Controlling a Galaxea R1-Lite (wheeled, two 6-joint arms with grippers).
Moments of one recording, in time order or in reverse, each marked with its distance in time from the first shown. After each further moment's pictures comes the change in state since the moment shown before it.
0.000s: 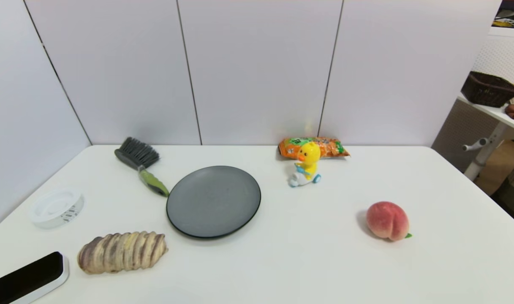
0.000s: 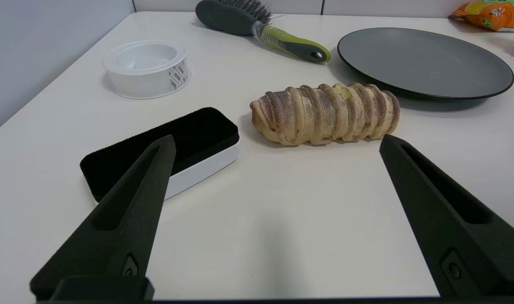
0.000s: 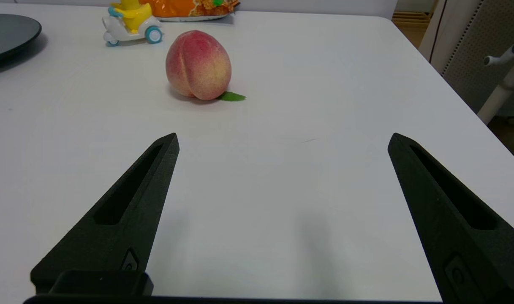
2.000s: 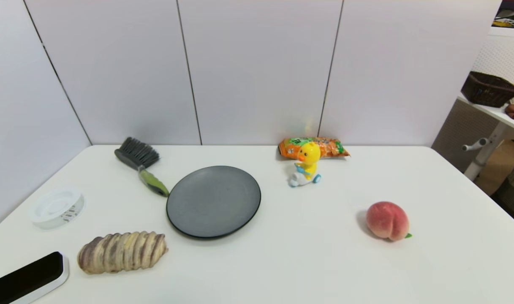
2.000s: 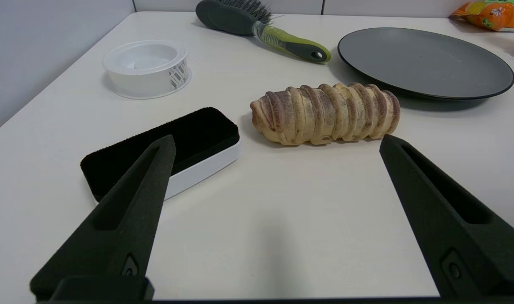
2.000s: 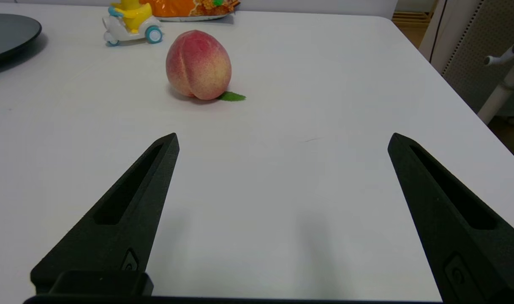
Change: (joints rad) left arm 0.000 0.000 0.000 0.000 0.000 0.000; right arm 0.000 0.000 0.000 0.000 0.000 0.000
